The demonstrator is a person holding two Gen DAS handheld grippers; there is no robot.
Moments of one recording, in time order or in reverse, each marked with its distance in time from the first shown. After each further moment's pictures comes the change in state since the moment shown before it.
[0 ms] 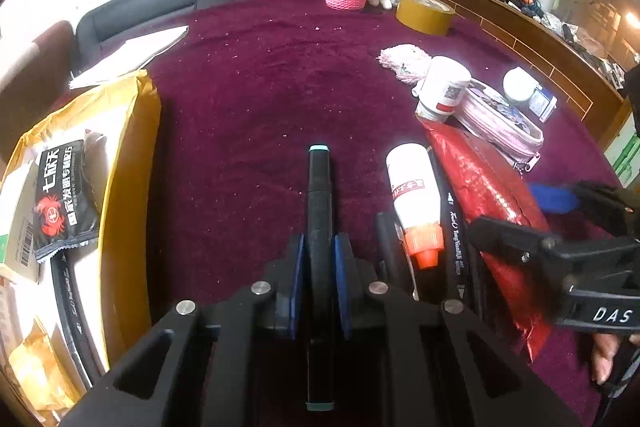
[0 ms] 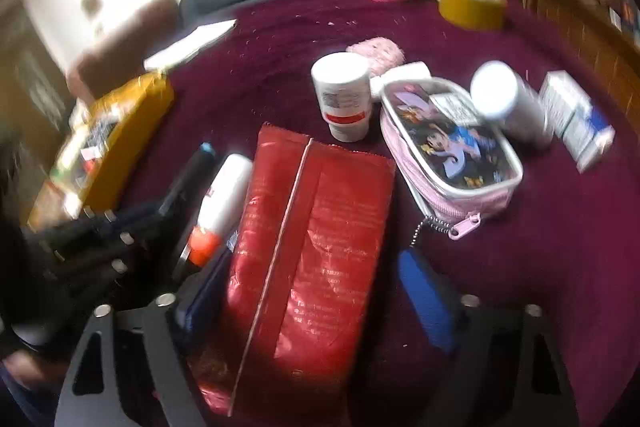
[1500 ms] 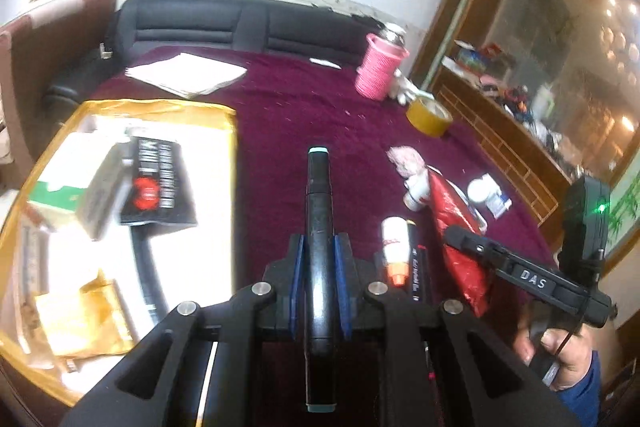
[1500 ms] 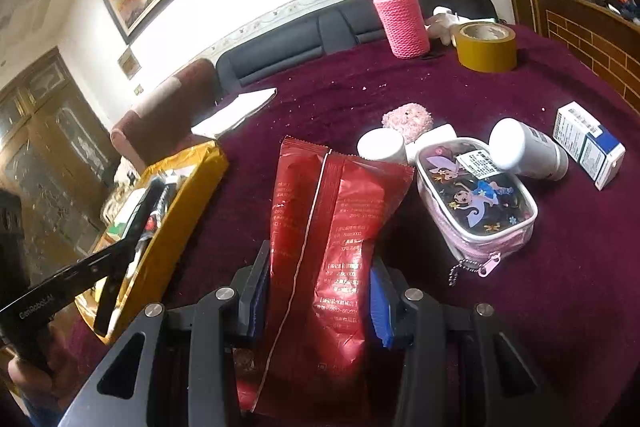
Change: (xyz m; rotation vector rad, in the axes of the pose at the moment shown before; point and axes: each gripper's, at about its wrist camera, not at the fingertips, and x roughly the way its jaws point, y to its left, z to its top) left arm -0.101 0.070 -0.018 -0.282 -0.226 -0.113; right arm -0.033 0.002 0.008 0.117 -0.222 0.185
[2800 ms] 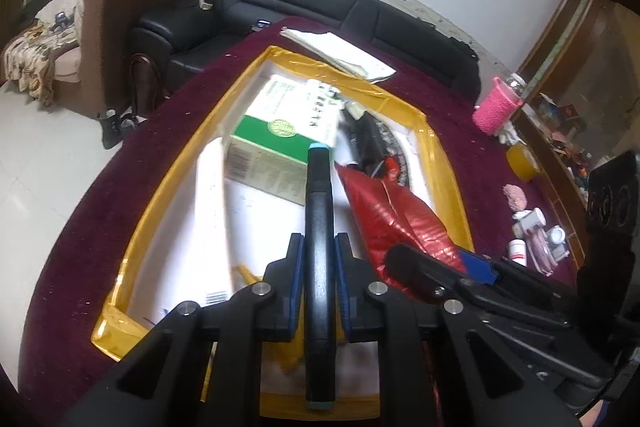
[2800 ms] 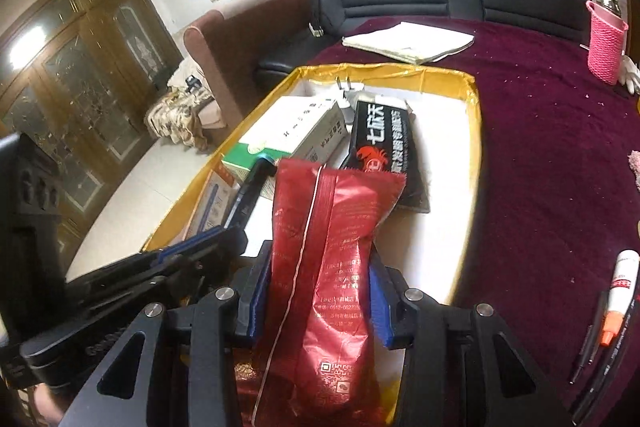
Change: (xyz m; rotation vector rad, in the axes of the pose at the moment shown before) left arm -0.038 0.163 -0.026 -0.267 0.022 0.165; right arm 0.123 0.243 -0.036 -0.300 0.241 0.134
